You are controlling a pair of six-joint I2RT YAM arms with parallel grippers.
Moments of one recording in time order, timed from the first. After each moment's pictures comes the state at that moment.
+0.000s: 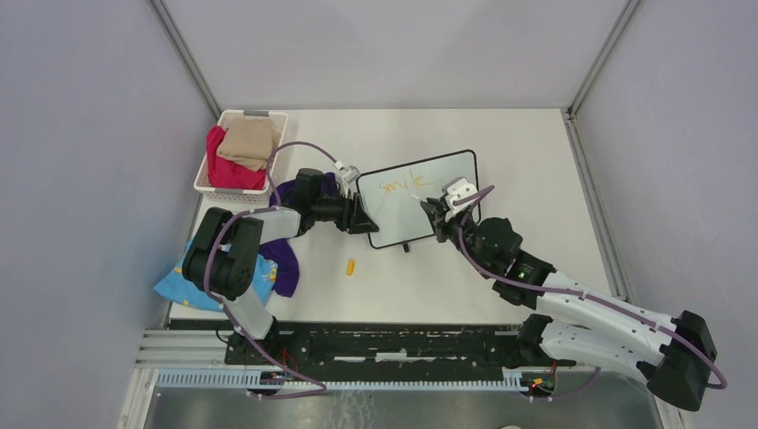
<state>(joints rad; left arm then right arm) -0.31 1.71 0.78 0.23 0.90 -0.15 0.93 0.91 0.62 0.27 0.34 -0.08</state>
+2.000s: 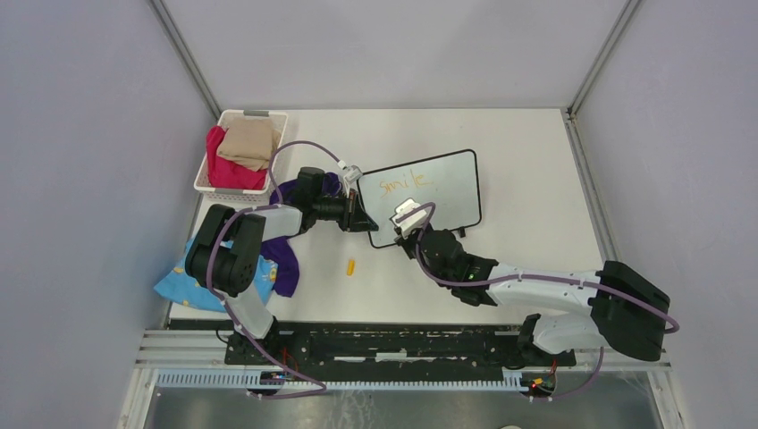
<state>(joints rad) -0.32 1.74 0.81 0.23 0.96 -0.12 1.09 1.28 0.61 0.43 0.53 -0.10</state>
